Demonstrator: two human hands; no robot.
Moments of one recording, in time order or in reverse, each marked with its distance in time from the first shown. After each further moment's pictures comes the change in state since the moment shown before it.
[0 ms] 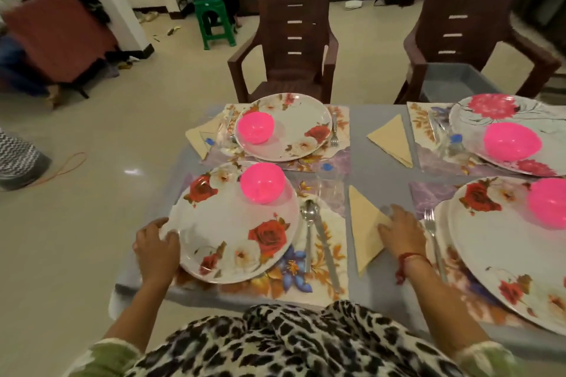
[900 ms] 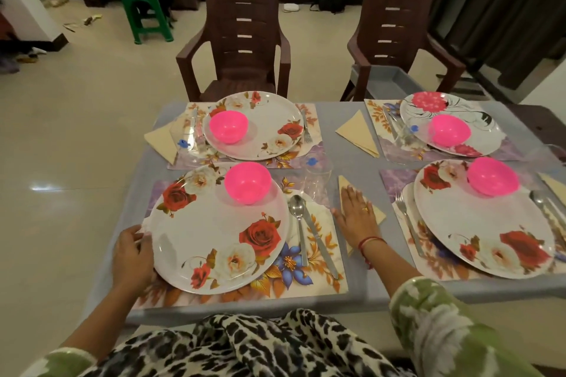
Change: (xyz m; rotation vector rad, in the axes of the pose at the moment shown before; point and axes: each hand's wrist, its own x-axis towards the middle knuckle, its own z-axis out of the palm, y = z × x) left_hand 0.057 -0.038 0.011 -0.188 -0.269 0.012; right_hand -0.019 -0.039 0.040 -0.355 -0.058 -0.138
